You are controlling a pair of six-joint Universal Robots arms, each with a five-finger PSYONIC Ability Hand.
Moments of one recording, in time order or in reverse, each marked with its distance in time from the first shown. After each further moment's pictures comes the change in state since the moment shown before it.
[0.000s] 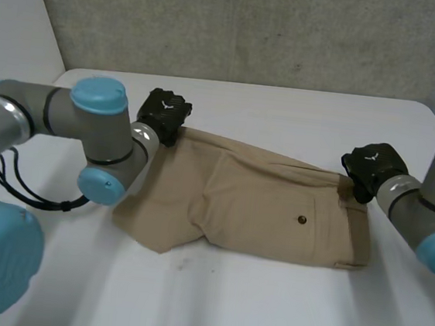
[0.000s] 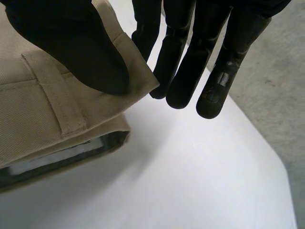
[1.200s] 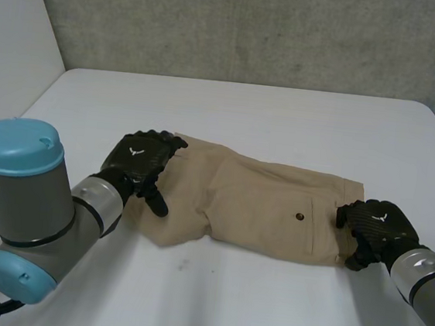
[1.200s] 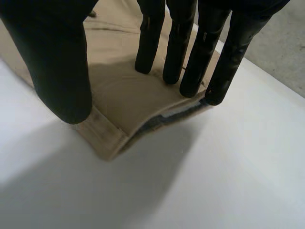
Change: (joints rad) left arm -0.017 0.644 -0.953 0.186 0.015 -0.385; right arm -0.116 -0.305 0.621 -0.231 -0.180 0.173; left_hand -0.910 -0.990 -0.973 -0.987 -0.918; right_hand -0.466 -0.611 -0.618 -0.630 -0.639
